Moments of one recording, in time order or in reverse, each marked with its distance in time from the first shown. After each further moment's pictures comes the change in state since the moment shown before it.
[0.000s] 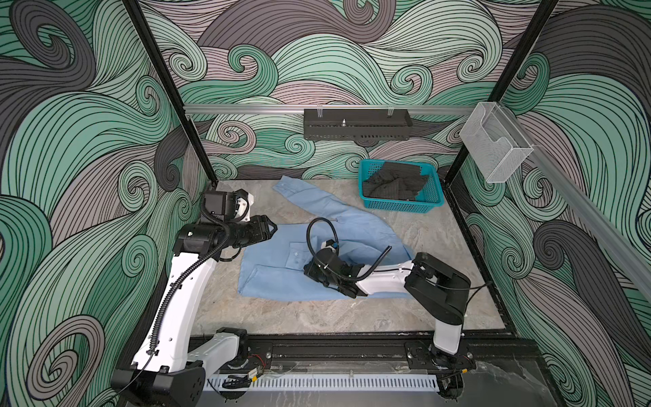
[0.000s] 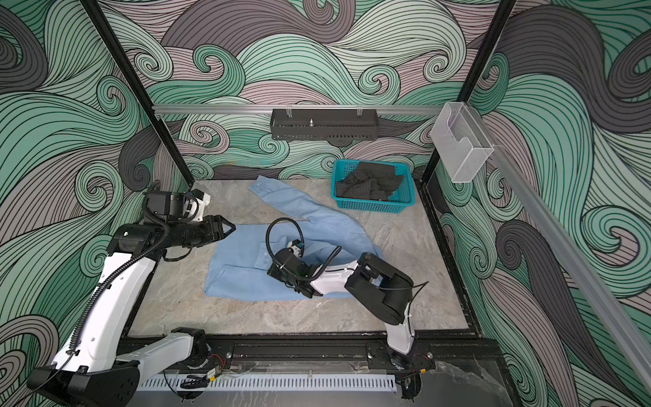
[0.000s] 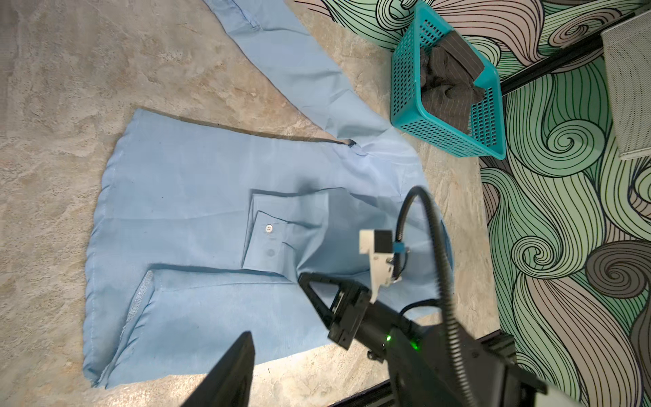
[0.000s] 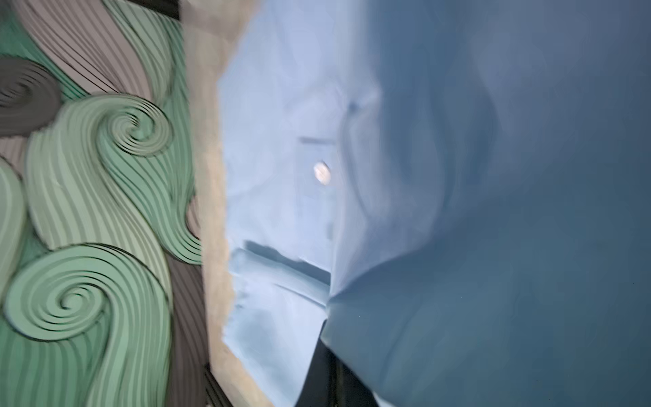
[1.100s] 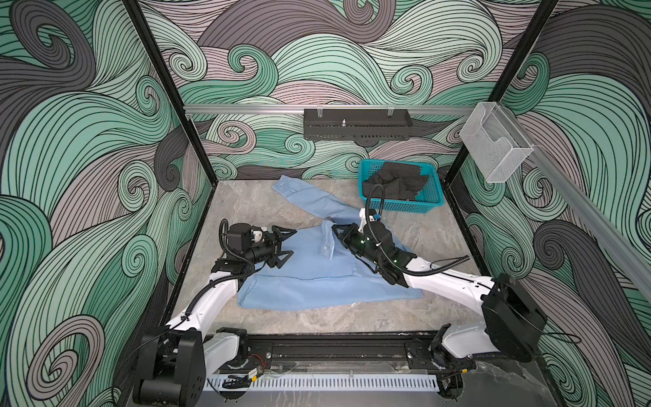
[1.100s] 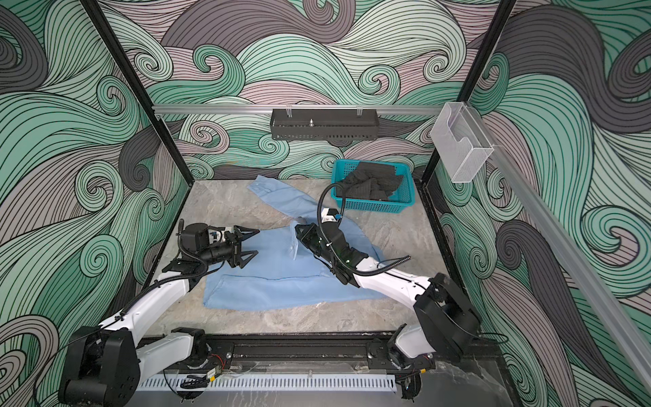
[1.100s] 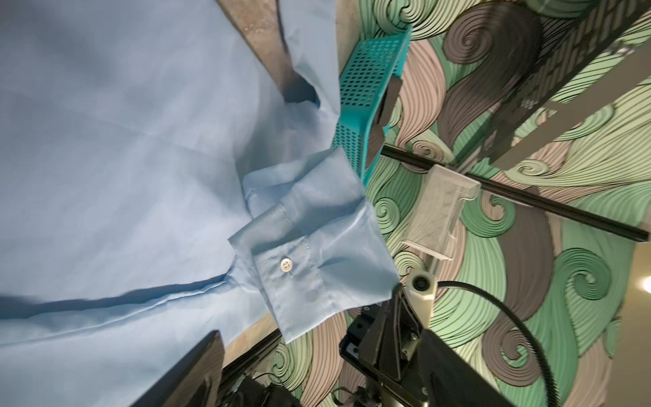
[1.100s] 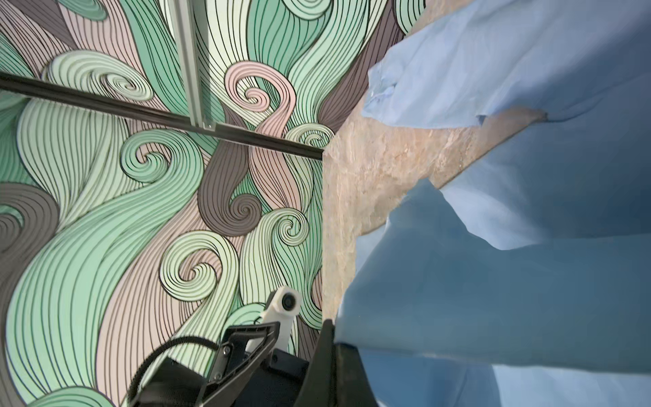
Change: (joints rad) left arm -0.011 0.012 -0.774 1.182 0.411 -1.089; right arm -0.289 -0.439 -0.096 0.097 -0.040 -0.017
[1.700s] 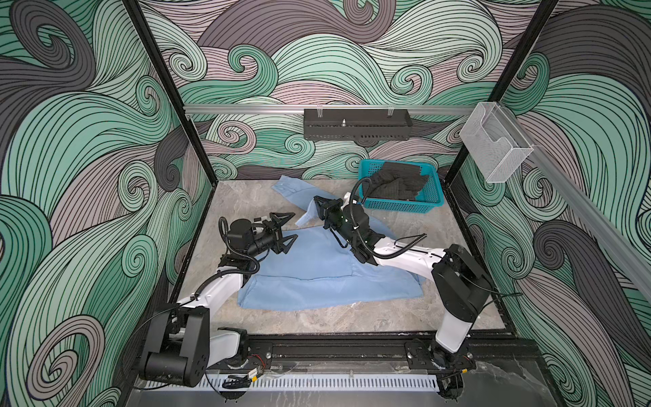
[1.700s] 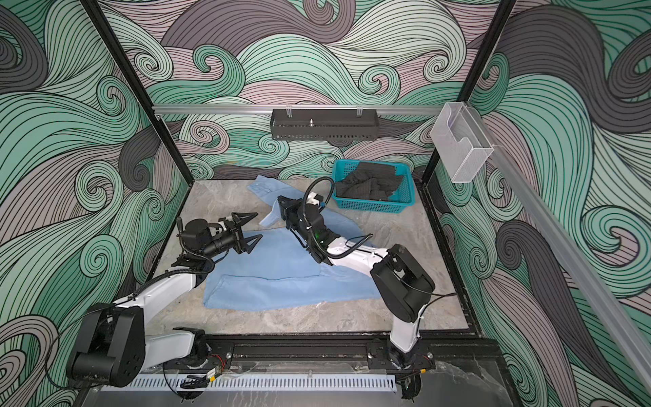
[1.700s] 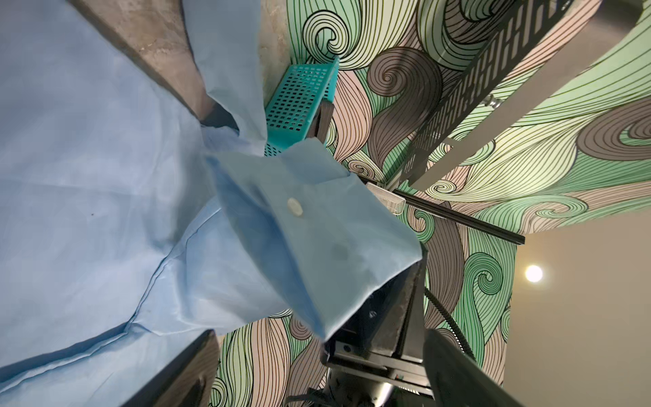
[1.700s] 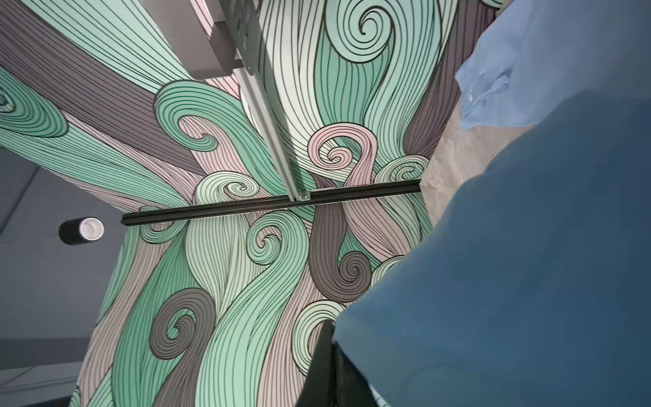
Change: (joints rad) left arm -0.016 0.135 -0.007 0.399 -0.044 -0.243; right arm 0.022 0.334 0.332 0.264 0.131 0.370
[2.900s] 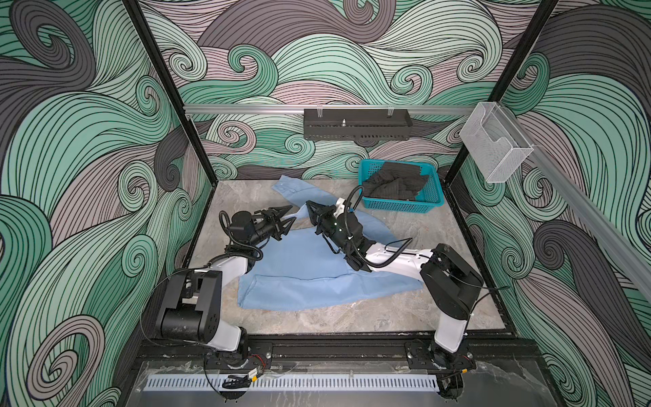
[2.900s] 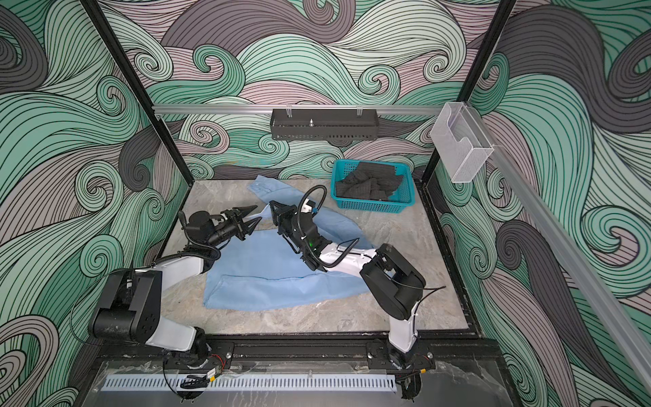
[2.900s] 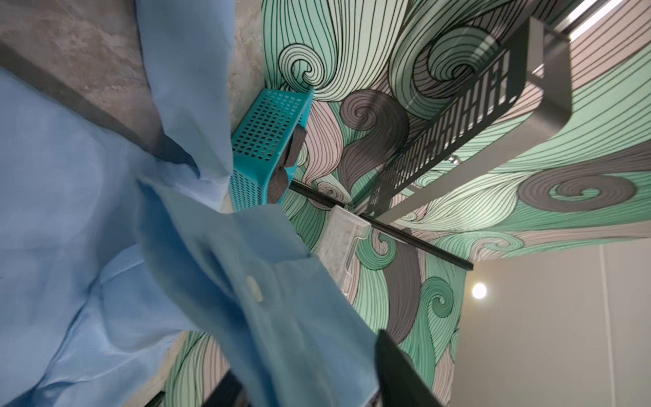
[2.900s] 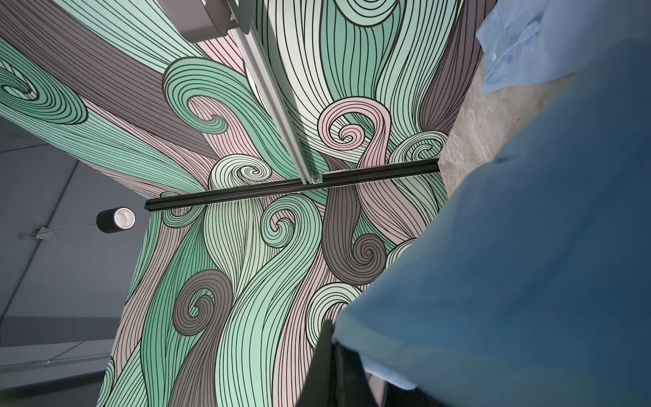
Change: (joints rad) left arm 0.044 0.241 0.085 0.247 0.005 -0.180; right arm 0.056 0.049 -0.048 0.147 0.010 0.027
